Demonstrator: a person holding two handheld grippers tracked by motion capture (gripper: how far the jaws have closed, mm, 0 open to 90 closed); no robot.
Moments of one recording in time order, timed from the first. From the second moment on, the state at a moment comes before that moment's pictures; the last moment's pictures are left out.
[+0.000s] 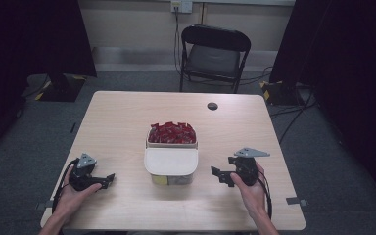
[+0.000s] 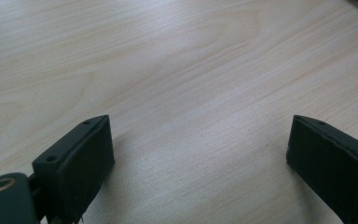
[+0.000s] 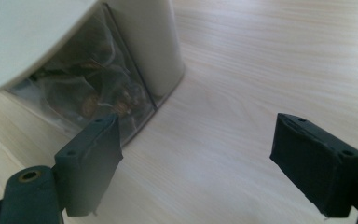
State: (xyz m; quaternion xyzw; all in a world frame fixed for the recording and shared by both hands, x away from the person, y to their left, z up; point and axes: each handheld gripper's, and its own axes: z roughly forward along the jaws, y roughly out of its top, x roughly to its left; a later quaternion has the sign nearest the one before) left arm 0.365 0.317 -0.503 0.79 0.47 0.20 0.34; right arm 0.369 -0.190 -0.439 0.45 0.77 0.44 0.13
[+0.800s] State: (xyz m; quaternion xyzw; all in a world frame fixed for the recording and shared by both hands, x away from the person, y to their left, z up) left arm 0.365 0.317 -0.503 0.79 0.47 0.20 0.34; right arm 0.362 -0.135 -0.446 0.38 0.80 0.46 0.09
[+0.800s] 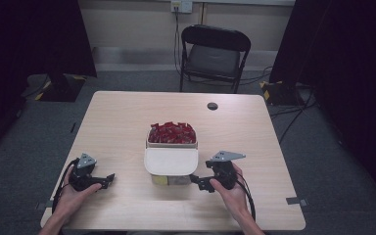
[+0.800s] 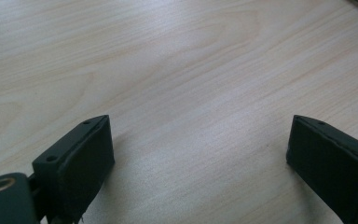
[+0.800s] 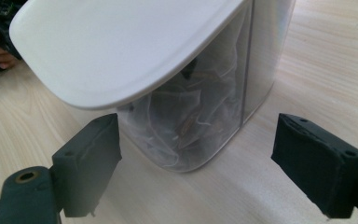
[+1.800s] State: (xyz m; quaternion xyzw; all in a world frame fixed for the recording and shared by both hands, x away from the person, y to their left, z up) left arm 0.365 0.317 -0.503 0.79 0.47 0.20 0.34; right arm 0.363 -0.137 -0.437 0.37 0.79 0.48 0.09
